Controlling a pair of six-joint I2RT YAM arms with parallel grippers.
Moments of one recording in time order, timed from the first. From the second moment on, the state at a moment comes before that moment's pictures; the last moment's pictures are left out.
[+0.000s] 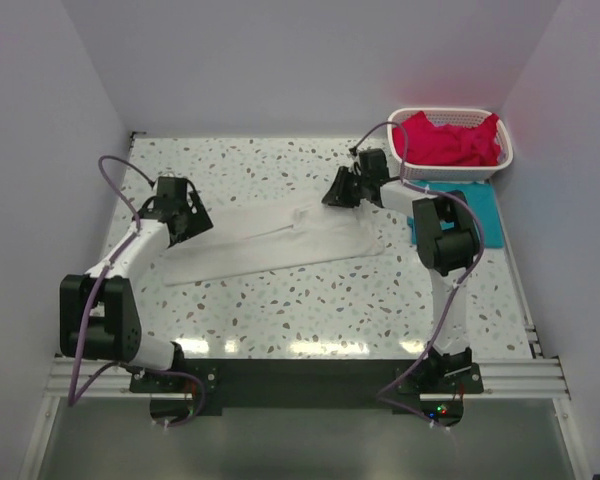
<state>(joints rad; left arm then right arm) -0.06 1.43 0.95 -0.45 -0.21 -0.51 0.29 2.17 1.50 -0.06 -0.40 0.55</state>
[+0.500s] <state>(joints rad) -0.06 1.47 0.94 -0.43 -0.20 -0.48 0.29 2.18 1.50 -0.02 -0.42 0.59</state>
